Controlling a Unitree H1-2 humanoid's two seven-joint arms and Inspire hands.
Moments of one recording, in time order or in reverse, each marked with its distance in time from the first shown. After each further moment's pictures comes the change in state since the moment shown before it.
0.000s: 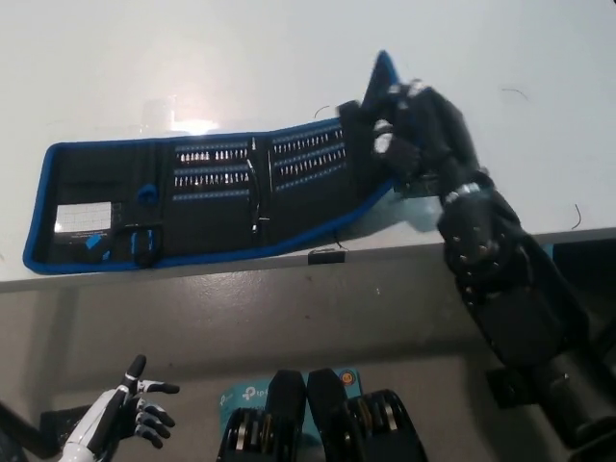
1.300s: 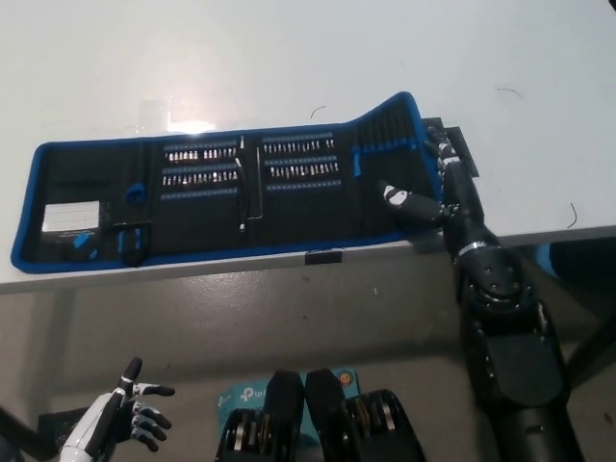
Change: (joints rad) left_arm 0.010 -0.003 0.002 0.001 0.000 0.000 0.029; right_arm 0.173 0.224 -0.470 0.020 0.332 0.038 0.036
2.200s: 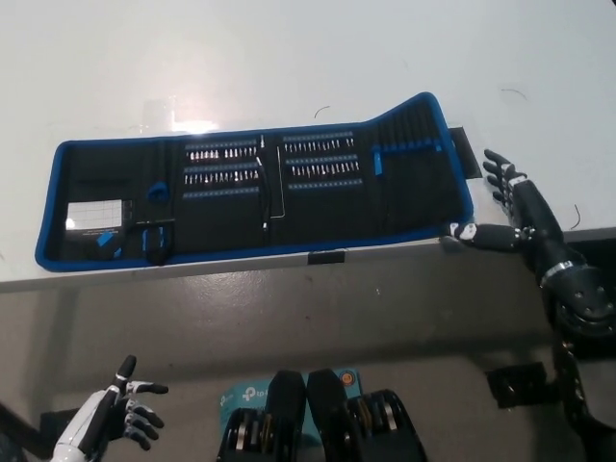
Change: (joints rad) left_arm -0.007 0.019 0.000 0.001 0.000 0.004 0.000; right_arm 0.079 -0.197 -0.006 -0.072 -0.013 -0.009 0.161
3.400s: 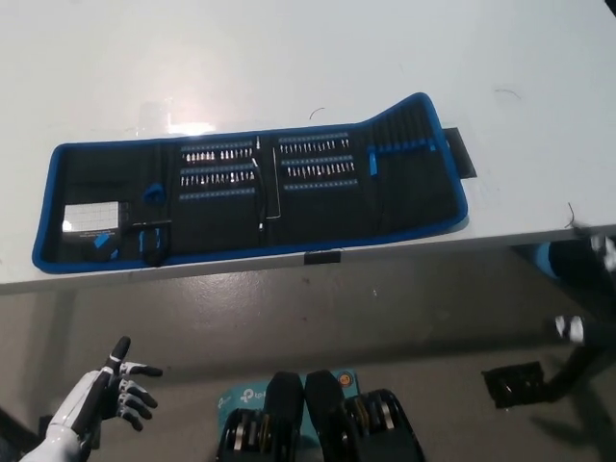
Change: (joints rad) left_arm -0.038 0.025 0.001 0.002 -0.001 -0.003 0.005; right_arm 0.317 -0.394 0.183 -0.424 -0.095 -0.121 0.054
